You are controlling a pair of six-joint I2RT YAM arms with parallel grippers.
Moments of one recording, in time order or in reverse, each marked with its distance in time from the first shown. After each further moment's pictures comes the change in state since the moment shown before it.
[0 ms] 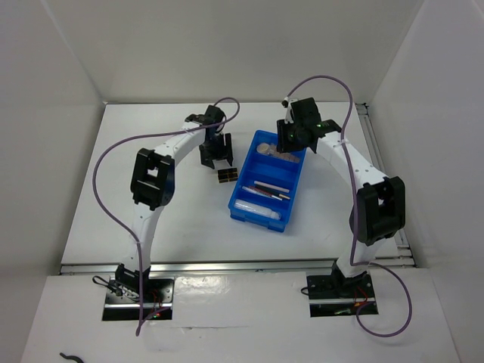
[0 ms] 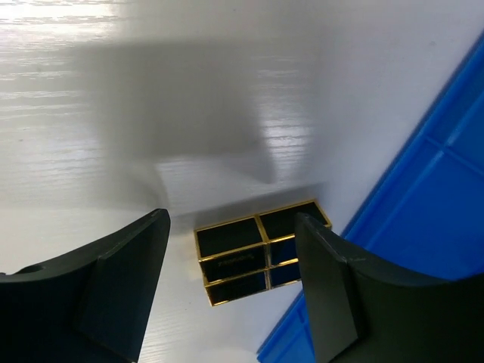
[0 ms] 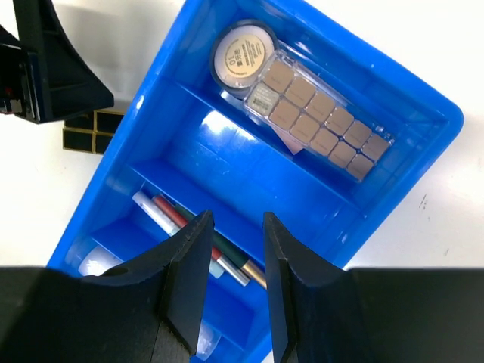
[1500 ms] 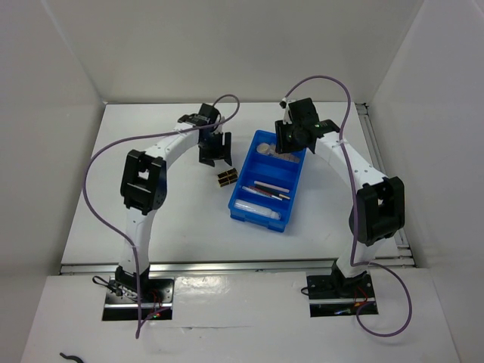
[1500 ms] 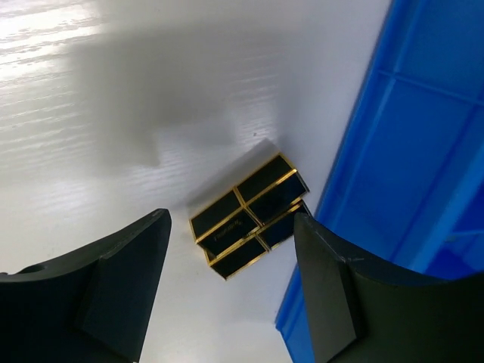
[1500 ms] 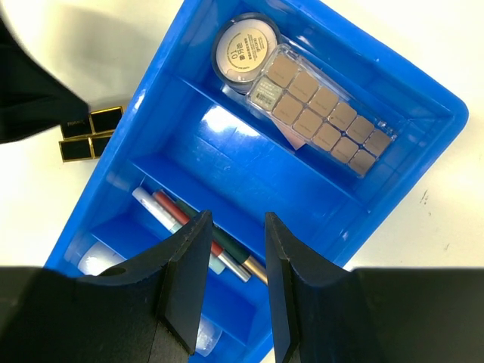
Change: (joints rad) left arm 0.010 -0.148 -0.154 0.087 0.093 0.135; right arm 0.017 0.000 0.006 -0.019 0.019 0.000
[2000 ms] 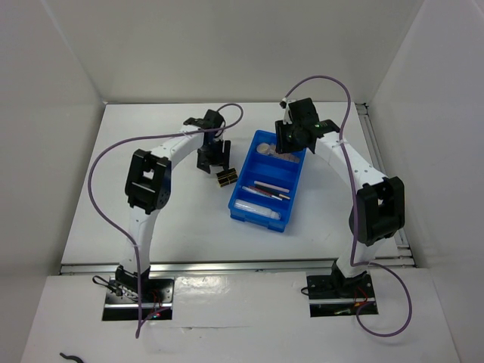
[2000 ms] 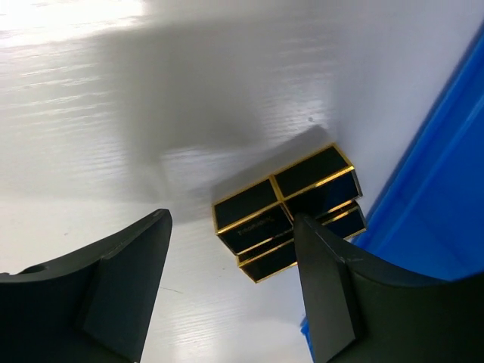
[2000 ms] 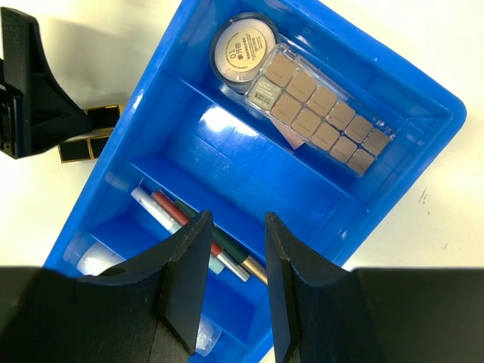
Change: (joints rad) left arm -0.026 0.067 0.024 -0.092 -0.113 0.014; right arm 0.000 0.000 0.000 -0.002 0.004 0.000
